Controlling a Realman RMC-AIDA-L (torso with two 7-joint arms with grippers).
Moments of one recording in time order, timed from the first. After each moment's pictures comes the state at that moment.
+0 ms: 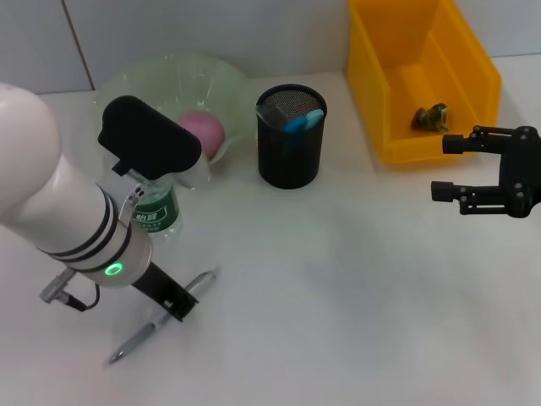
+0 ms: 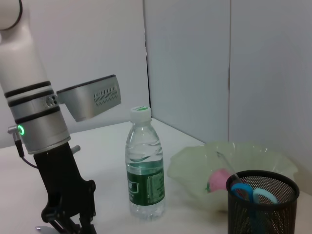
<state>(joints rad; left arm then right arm) -0.62 -2.08 1.81 1.28 2.63 1.39 -2.88 0.57 1.95 -0.23 -0.66 -2.29 -1.81 1.15</state>
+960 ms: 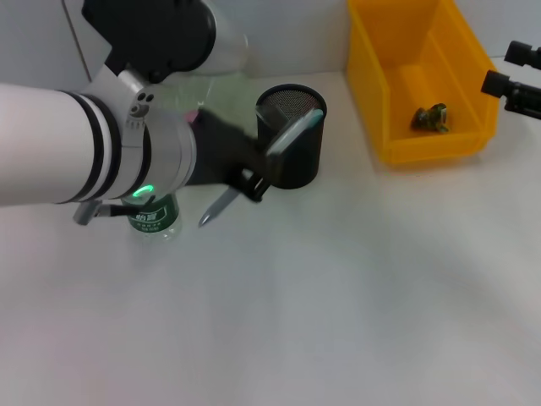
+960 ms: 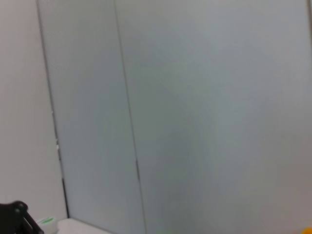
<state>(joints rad) -0.41 -2.07 1.85 1.82 2.62 1.13 -2.80 0.50 1.94 -0.20 -0.65 -1.96 -1.72 1.28</state>
